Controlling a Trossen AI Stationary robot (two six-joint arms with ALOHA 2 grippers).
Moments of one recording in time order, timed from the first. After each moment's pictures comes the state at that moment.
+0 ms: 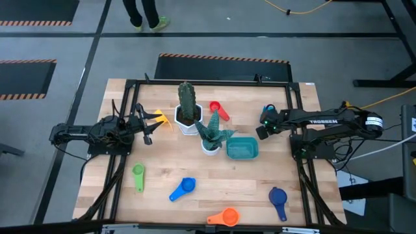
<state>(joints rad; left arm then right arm) 0.02 0.00 0.01 0.14 -0.32 0.21 -0.31 1.14 0.46 -0.68 0.20 0.80</state>
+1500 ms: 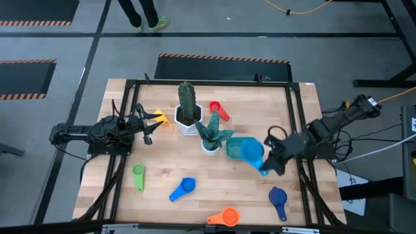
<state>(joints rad) 0.02 0.00 0.01 0.14 -0.32 0.21 0.51 0.97 0.88 -0.53 -0.05 1.26</state>
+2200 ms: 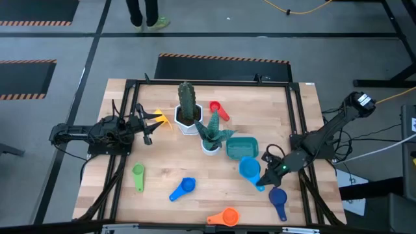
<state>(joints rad) 0.02 0.00 0.01 0.14 -0.32 0.21 0.69 1.03 0.43 0.14 0.08 1.48</state>
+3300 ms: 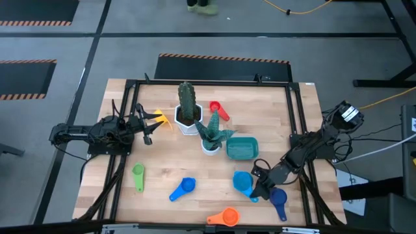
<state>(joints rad) 0.02 0.00 0.01 0.14 -0.32 0.21 0.70 1.48 0.42 0.51 -0.02 1.47</state>
